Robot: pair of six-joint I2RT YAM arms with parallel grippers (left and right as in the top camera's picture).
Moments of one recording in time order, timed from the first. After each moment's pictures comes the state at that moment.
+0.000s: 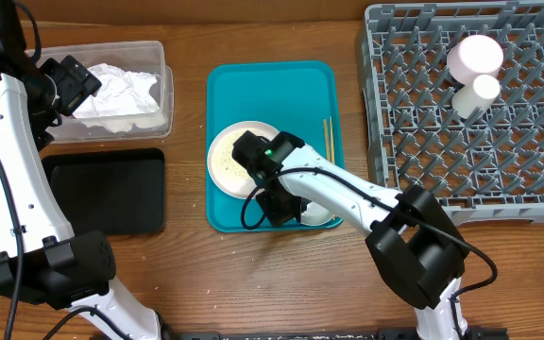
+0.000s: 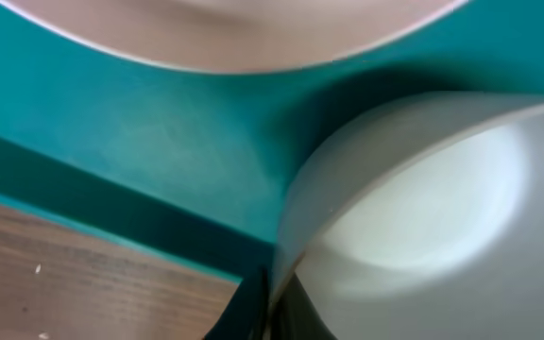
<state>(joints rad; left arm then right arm) 0.31 1.92 2.30 -1.68 0.03 -0.58 0.81 2.07 1.60 -1.20 0.00 0.29</state>
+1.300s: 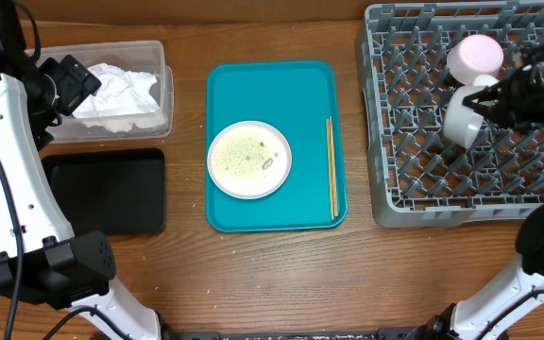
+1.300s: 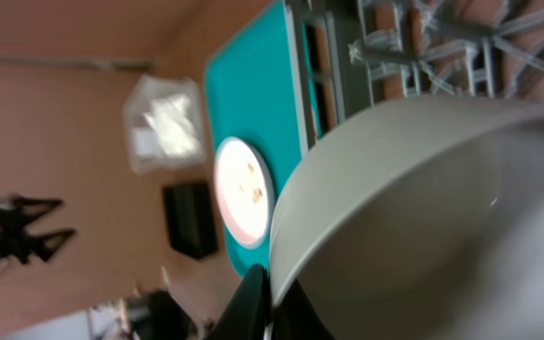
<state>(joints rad) 0.31 1.92 2.30 -1.67 0.03 -0.58 -0.49 2.02 1.90 -1.50 -1.01 -0.26</state>
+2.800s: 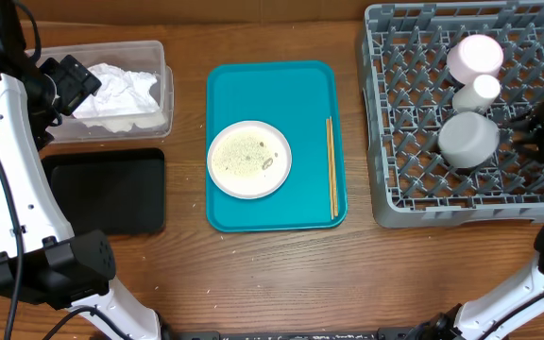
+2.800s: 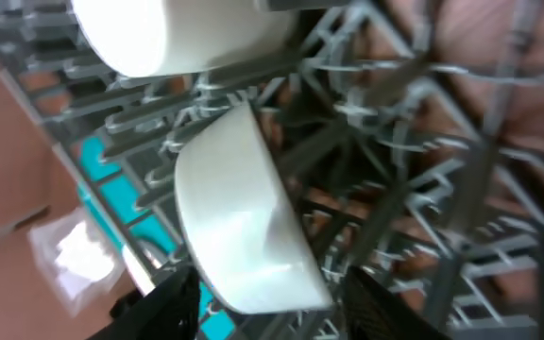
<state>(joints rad) 0.31 1.92 2.30 -1.67 0.03 -0.58 -0.65 2.06 1.83 -1.34 -0.62 0.14</state>
